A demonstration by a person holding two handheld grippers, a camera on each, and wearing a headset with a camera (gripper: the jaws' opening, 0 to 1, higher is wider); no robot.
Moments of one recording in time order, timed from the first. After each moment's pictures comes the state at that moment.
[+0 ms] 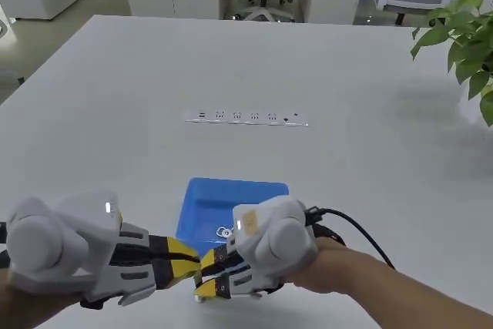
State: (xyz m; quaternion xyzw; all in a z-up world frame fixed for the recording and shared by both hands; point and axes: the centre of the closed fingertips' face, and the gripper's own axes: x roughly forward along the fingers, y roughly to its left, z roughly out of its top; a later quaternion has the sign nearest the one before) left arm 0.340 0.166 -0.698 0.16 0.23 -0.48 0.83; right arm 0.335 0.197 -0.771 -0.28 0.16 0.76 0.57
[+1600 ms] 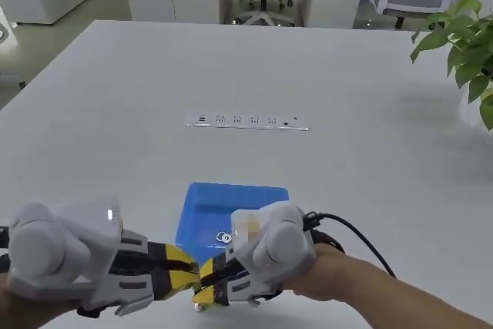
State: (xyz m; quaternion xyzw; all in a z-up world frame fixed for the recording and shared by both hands) left arm 0.337 0.169 -0.704 0.17 0.25 -0.49 0.82; right arm 0.331 0.196 -0.772 -0.27 0.17 0.76 0.56
